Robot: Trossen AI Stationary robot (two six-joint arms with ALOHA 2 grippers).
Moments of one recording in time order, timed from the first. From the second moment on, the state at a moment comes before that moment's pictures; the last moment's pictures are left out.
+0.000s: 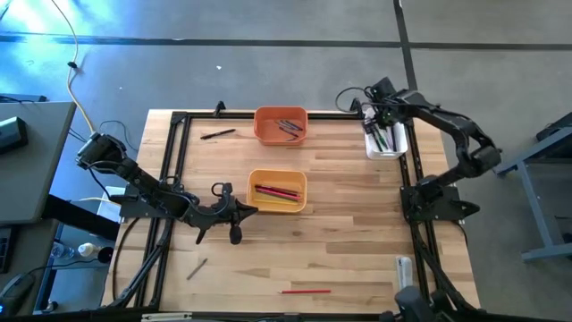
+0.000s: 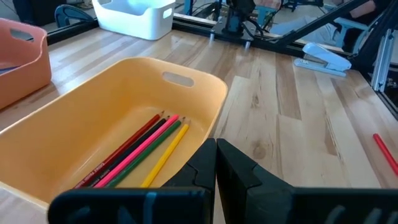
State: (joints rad) left arm -0.38 1.34 0.34 0.59 -0.70 -0.40; right arm -1.02 1.45 1.03 -0.83 0.23 0.09
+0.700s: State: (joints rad) left arm -0.38 1.34 0.34 0.57 -0.70 -0.41; right arm -1.04 1.63 1.03 -0.83 0.21 0.13
